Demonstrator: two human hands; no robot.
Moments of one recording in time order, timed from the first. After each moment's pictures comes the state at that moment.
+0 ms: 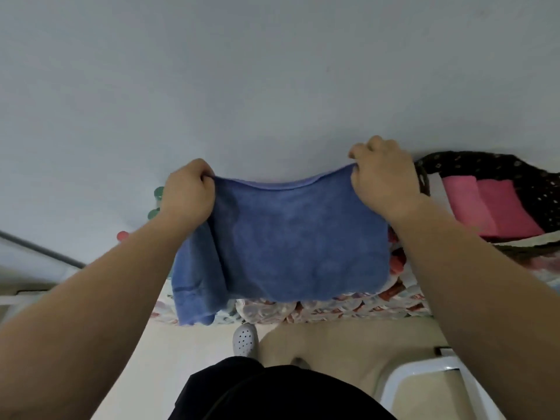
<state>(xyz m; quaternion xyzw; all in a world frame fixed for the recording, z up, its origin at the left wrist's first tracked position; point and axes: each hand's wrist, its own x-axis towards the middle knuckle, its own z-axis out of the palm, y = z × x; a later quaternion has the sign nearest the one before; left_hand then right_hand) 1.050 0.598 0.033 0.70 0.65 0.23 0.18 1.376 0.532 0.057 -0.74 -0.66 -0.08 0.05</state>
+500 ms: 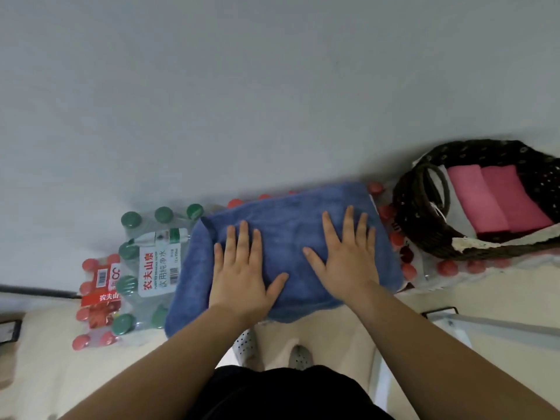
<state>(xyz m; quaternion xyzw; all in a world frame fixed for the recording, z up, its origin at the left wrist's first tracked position) 1.089 0.530 -0.074 0.85 0.50 -0.04 0.15 1.298 0.479 -0.071 -0.83 -0.55 0.10 -0.05</state>
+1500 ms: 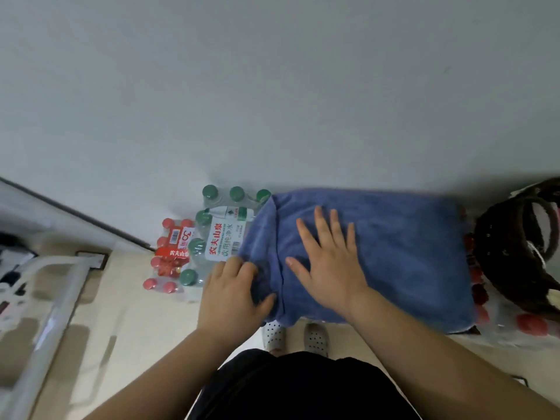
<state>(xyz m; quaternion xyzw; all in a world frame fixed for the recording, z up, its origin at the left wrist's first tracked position) 0.999 0.486 -0.044 0.77 0.63 0.04 0.12 1.208 0.519 -0.059 -0.65 -0.75 0.13 -0.02</state>
